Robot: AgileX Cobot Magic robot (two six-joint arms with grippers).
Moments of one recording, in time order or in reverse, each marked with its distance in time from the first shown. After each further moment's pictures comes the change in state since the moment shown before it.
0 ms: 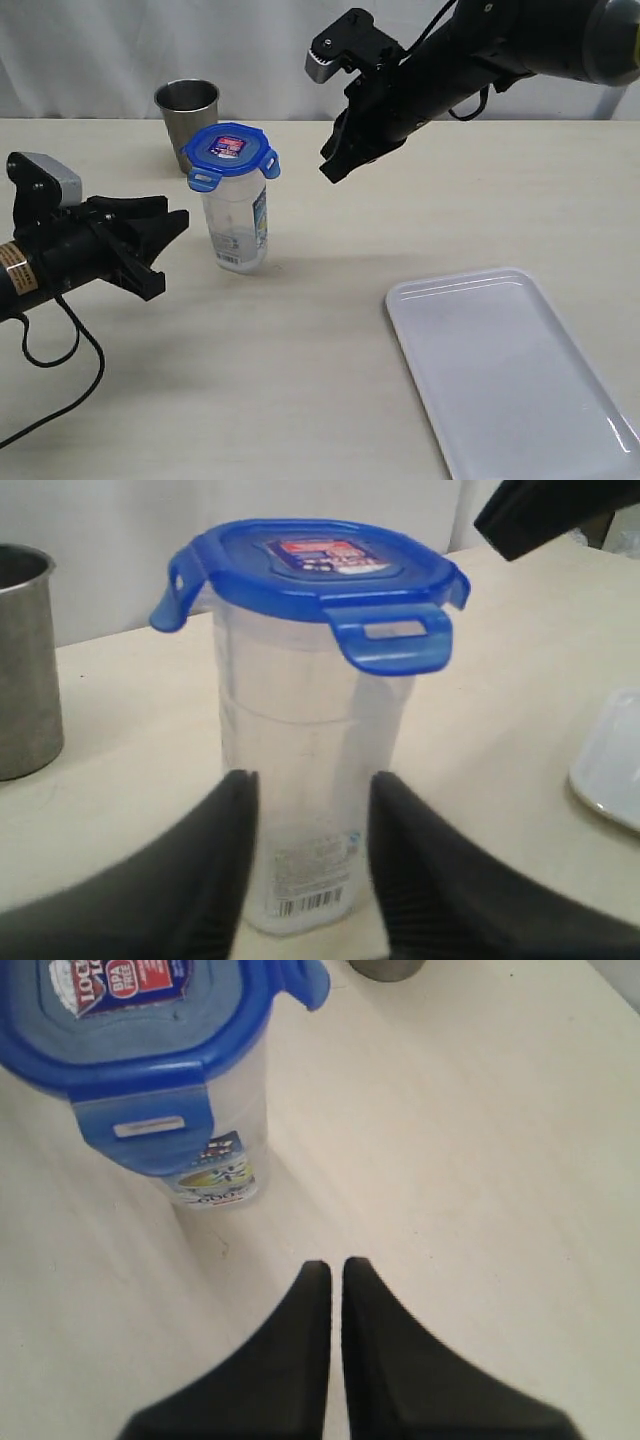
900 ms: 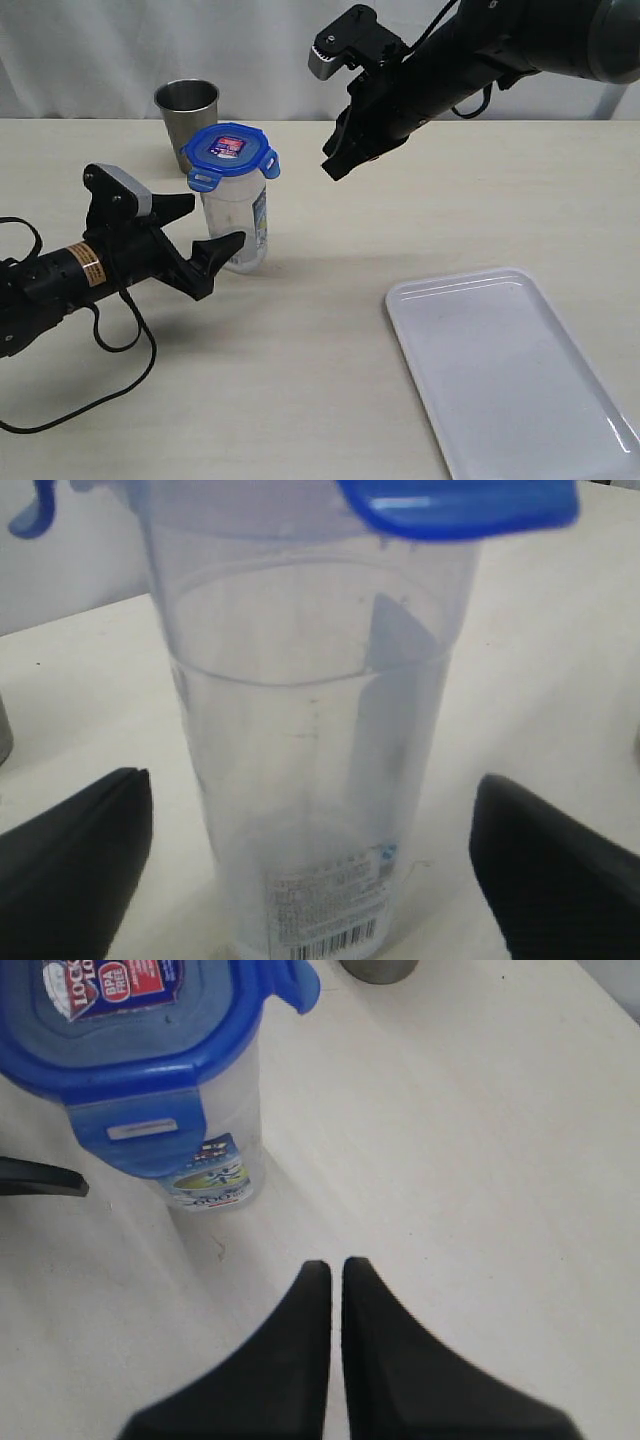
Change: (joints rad) left arm -0.111 0.231 -0.172 -0.110 -0.002 0.127; right arm -0.003 -0.004 0.000 -0.002 -0.003 0.001
